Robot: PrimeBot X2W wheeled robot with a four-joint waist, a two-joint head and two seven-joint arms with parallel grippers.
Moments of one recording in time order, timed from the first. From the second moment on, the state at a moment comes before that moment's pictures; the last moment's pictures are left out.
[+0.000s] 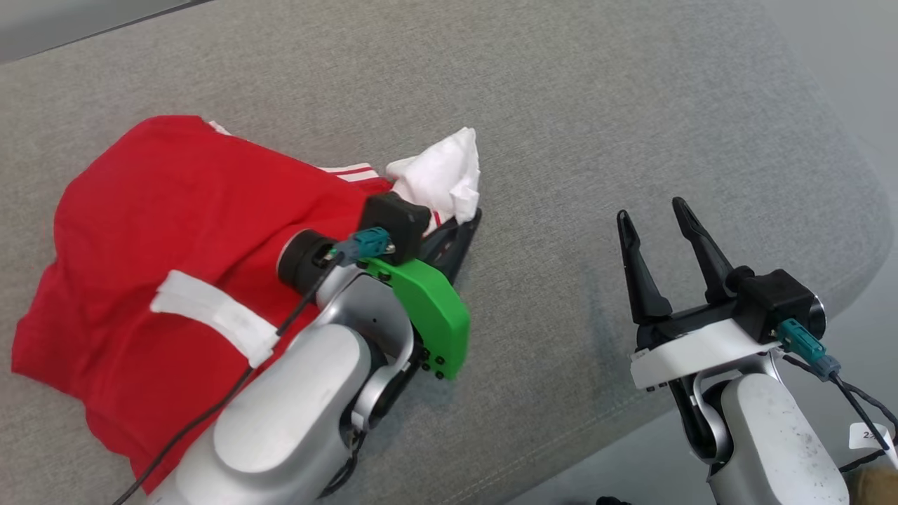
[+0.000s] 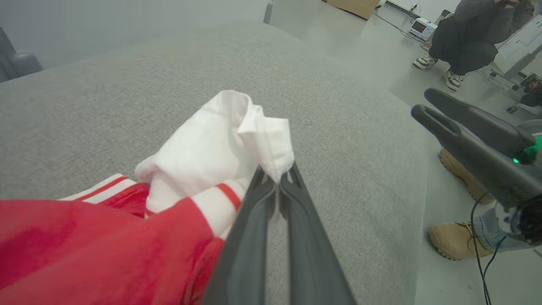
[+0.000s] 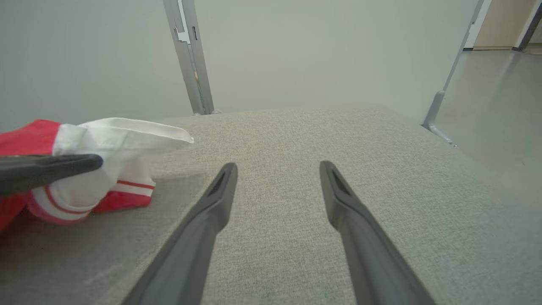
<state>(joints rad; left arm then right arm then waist) -0.65 0.23 -0.83 0.15 -0.66 0.11 0.20 -0.25 -0.05 0.12 0.16 0.15 0.13 -0.26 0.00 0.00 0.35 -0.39</state>
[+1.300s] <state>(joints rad) -0.48 0.34 -0.80 -0.03 -0.73 0.17 0.17 -0.21 -0.05 0.01 0.12 0.06 0.13 -0.26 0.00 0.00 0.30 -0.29</state>
